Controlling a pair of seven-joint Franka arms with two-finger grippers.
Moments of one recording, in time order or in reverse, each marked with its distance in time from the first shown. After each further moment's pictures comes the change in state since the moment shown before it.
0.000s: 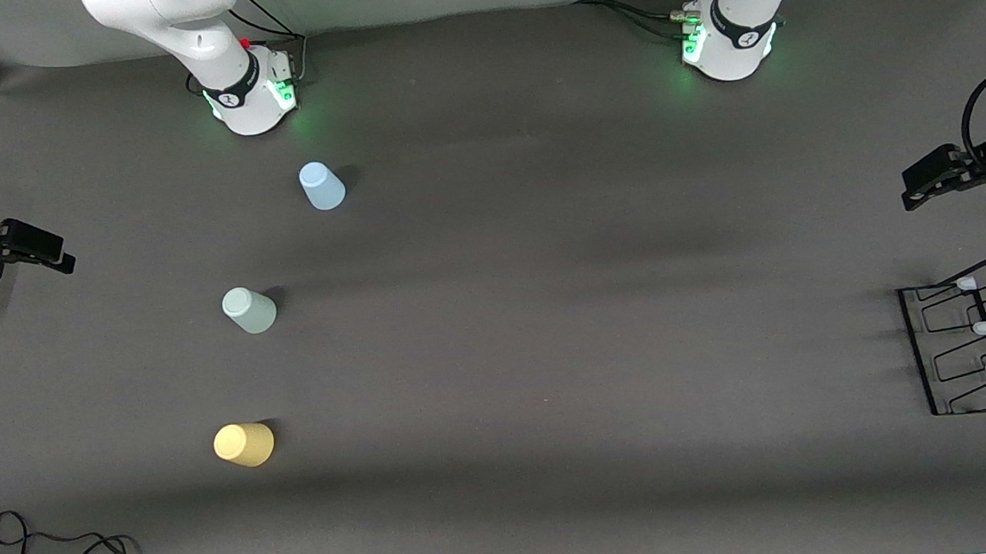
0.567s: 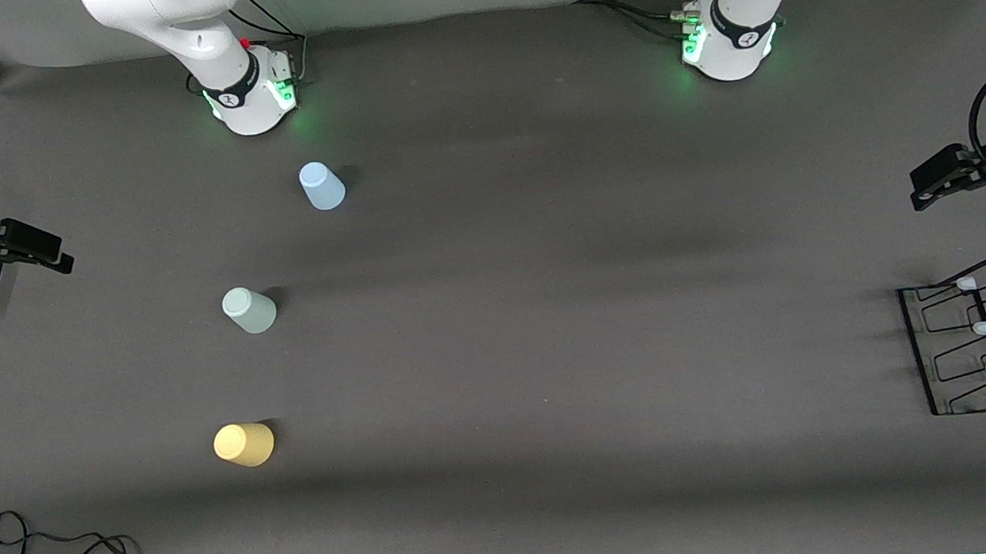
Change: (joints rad) left arm 0.000 0.000 0.002 0.003 0.036 0.003 0.000; right arm -0.002 -0.001 0.000 0.000 0.000 0.001 0.000
